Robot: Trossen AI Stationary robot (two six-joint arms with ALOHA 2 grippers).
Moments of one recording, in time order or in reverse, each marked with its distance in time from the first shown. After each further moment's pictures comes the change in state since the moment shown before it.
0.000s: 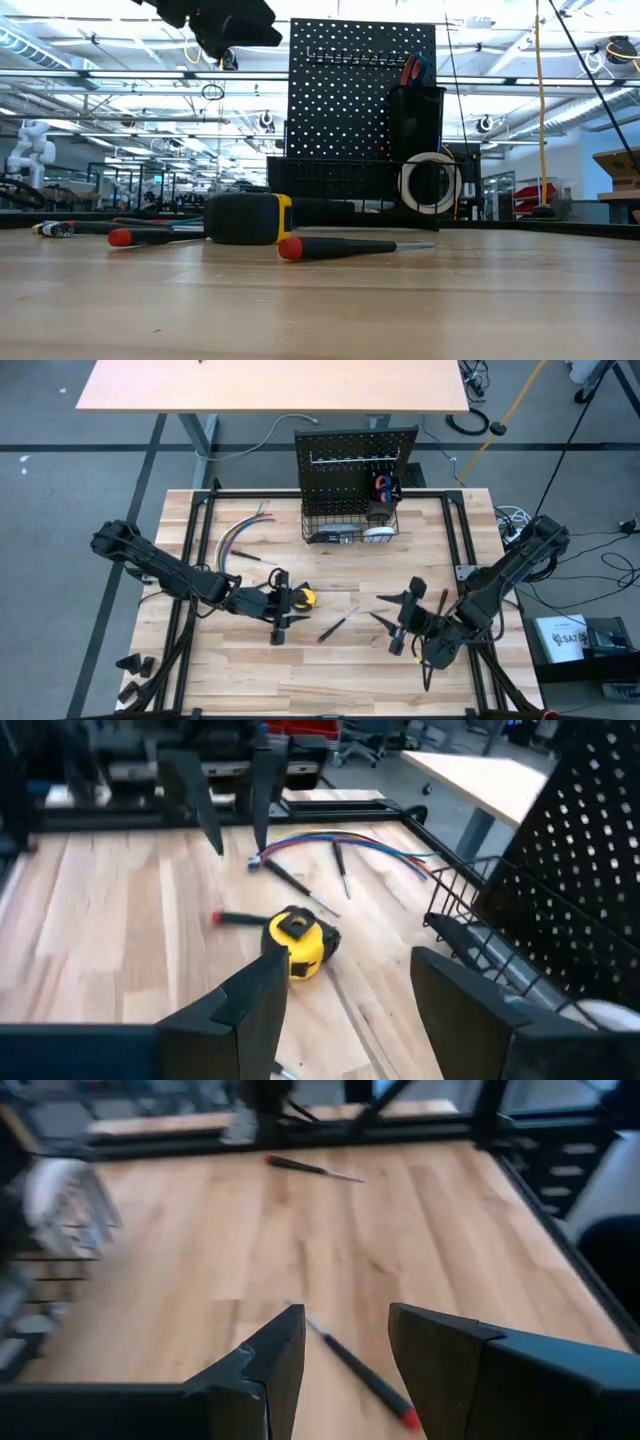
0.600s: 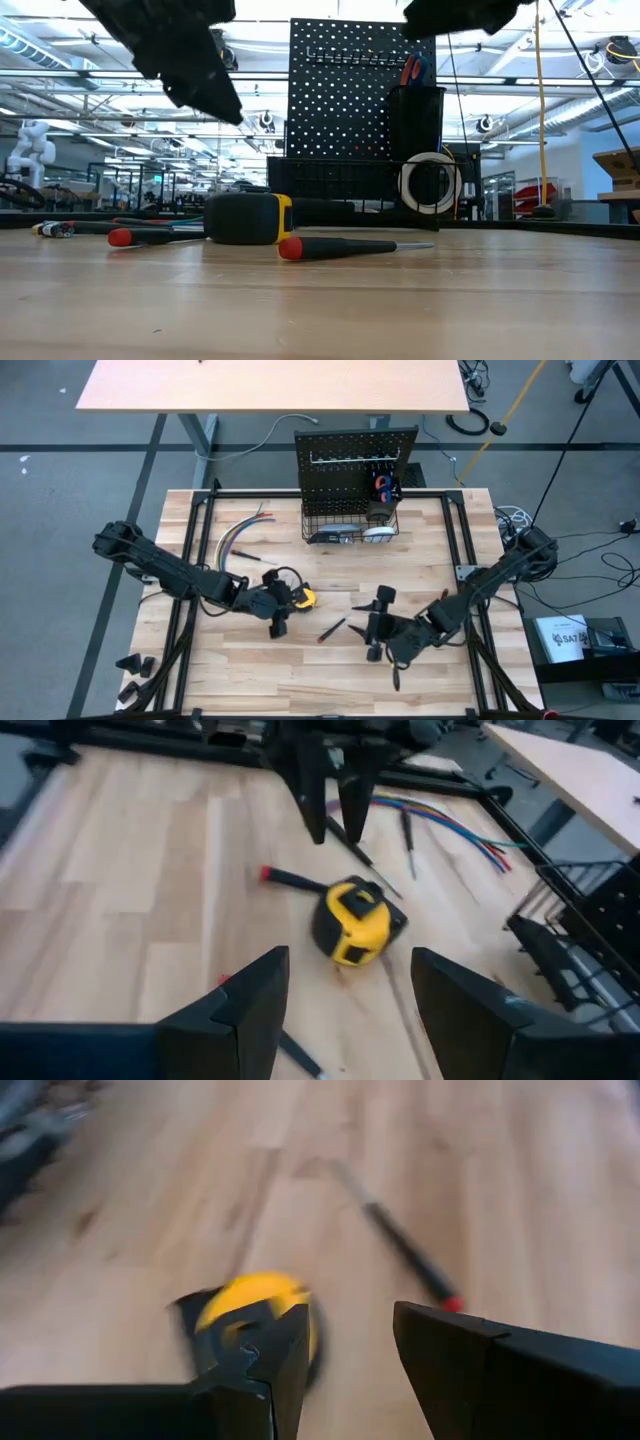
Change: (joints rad) left arm 0.025 0.027 0.000 -0.292 -0.010 -0.298; right arm -0.129 0.187 0.000 0.257 -0.256 -0.256
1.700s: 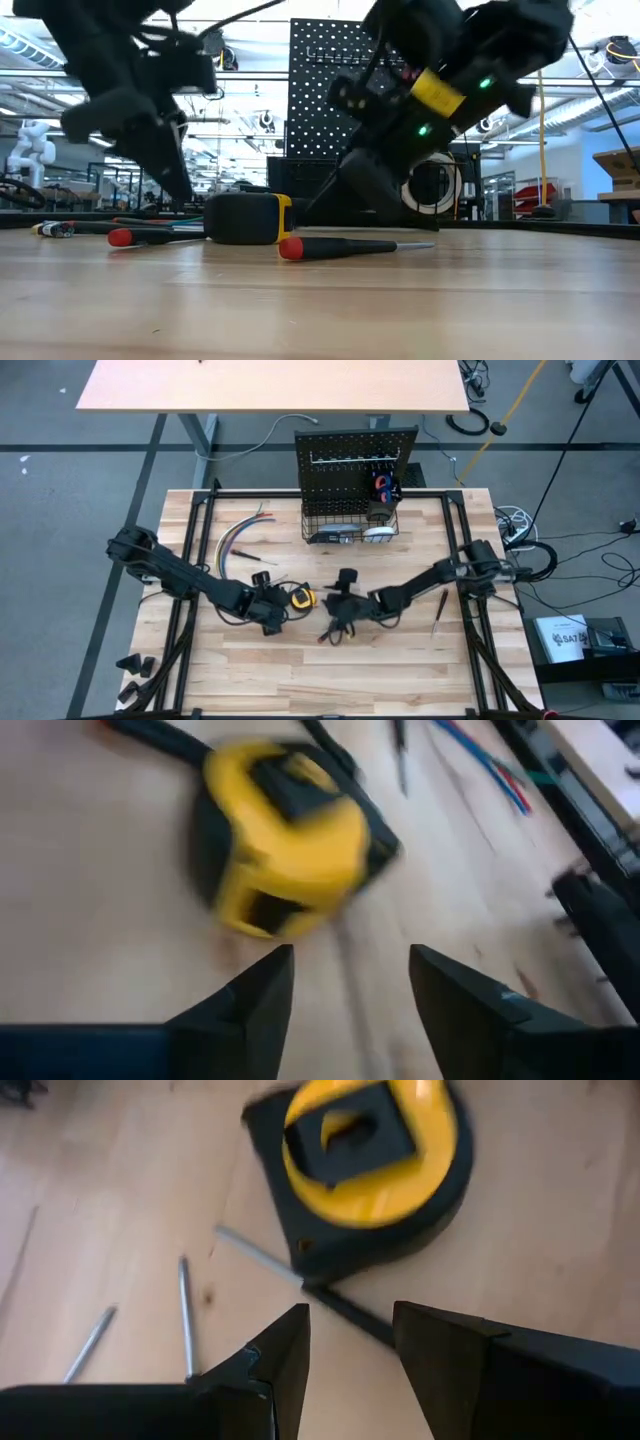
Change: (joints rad) left arm -0.011 0.146 -0.001 -0.281 -0.094 -0.070; right arm -0.342 0.439 -0.032 0.457 -0.185 -0.336
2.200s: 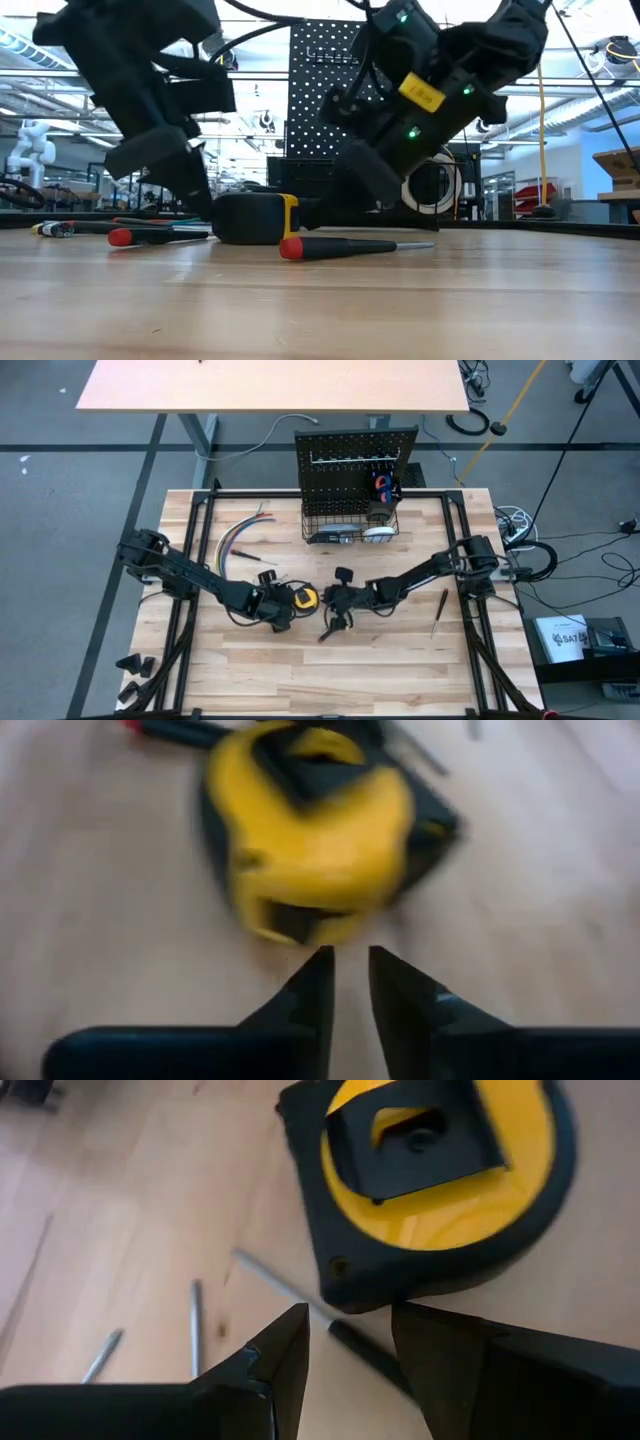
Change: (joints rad) left arm 0.038 0.107 0.000 0.108 -0.069 0.016; right arm -0.111 0.002 0.000 -0.025 -0.308 0.145
